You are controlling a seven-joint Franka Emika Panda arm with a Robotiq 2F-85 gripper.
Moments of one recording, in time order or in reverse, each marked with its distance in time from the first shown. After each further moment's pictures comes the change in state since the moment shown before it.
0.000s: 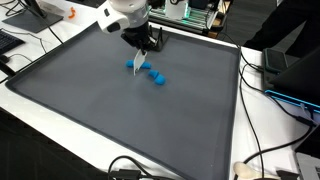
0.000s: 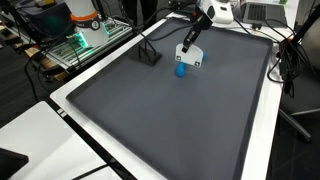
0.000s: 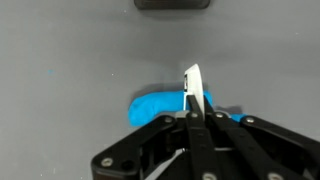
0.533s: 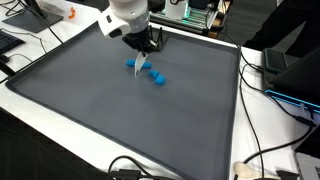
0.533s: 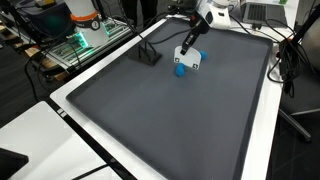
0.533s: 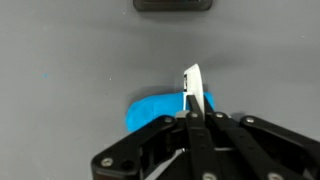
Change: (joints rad) arm 0.000 0.023 0.000 0.000 -0.002 0.000 0.000
